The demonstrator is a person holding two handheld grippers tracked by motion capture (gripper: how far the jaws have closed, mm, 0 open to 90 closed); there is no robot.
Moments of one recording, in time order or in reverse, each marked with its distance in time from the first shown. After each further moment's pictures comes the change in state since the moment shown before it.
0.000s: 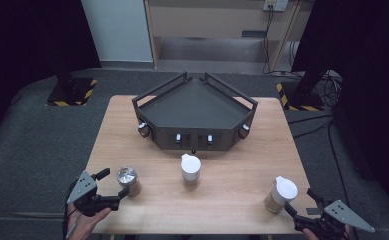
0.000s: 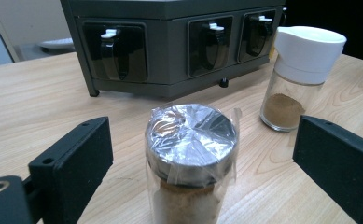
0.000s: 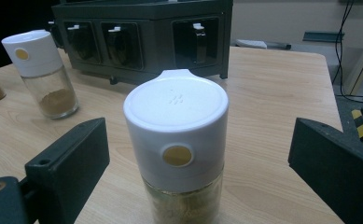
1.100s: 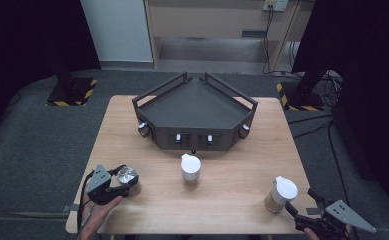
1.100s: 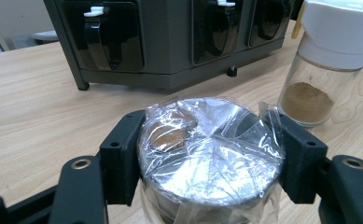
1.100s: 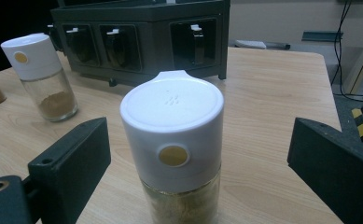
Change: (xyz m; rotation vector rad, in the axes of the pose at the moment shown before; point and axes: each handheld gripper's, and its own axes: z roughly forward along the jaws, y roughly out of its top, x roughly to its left) left arm 0.006 -0.002 0.040 0.045 -0.002 0.026; right arm -0.002 -0.001 -0.001 -0.006 -0.002 0.012
